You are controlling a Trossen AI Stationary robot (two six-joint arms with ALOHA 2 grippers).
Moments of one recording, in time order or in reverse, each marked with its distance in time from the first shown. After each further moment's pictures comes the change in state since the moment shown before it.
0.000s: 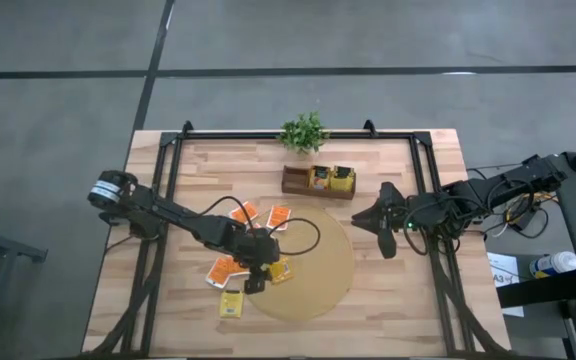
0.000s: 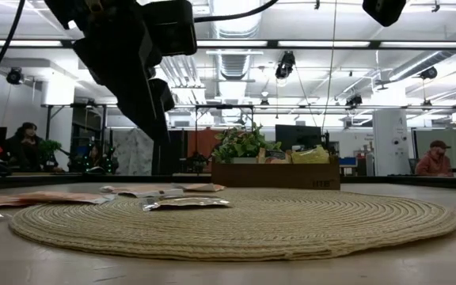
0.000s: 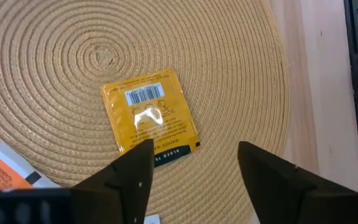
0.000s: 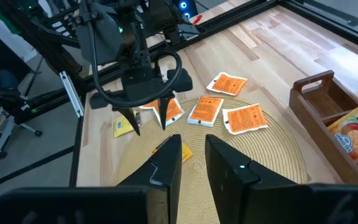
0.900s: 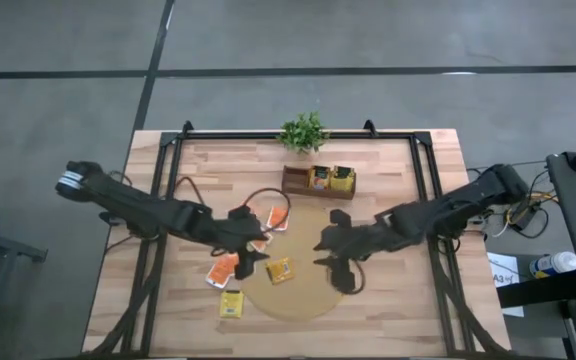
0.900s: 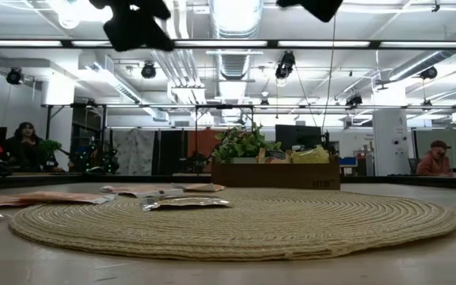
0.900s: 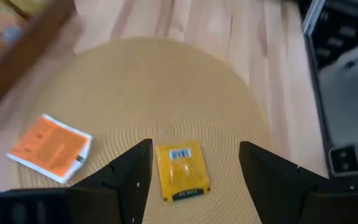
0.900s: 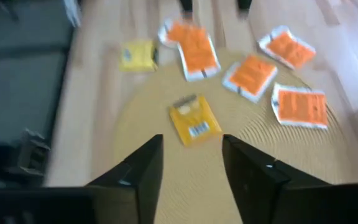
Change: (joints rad) left arm -0.030 -0.315 -0.001 -0.069 -0.294 -0.081; right arm 0.009 0.554 0.363 -0.088 -0.178 -0.199
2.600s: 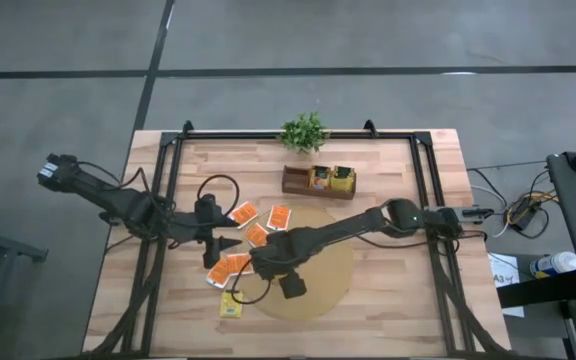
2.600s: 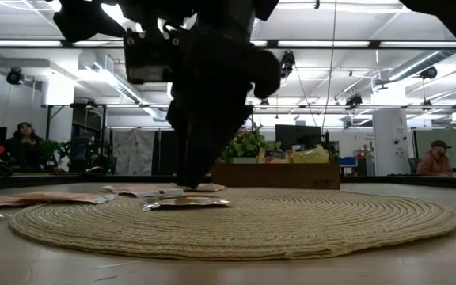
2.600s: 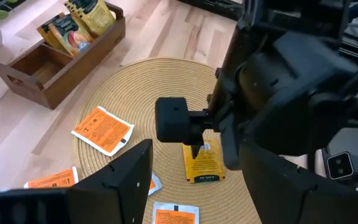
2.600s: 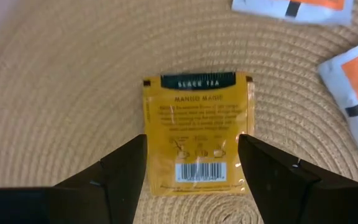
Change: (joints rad) left arm -0.097 -0.359 -0.166 -0.102 -0.198 -0.097; right arm -0.139 0.884 0.750 -0.407 -0.250 -0.478
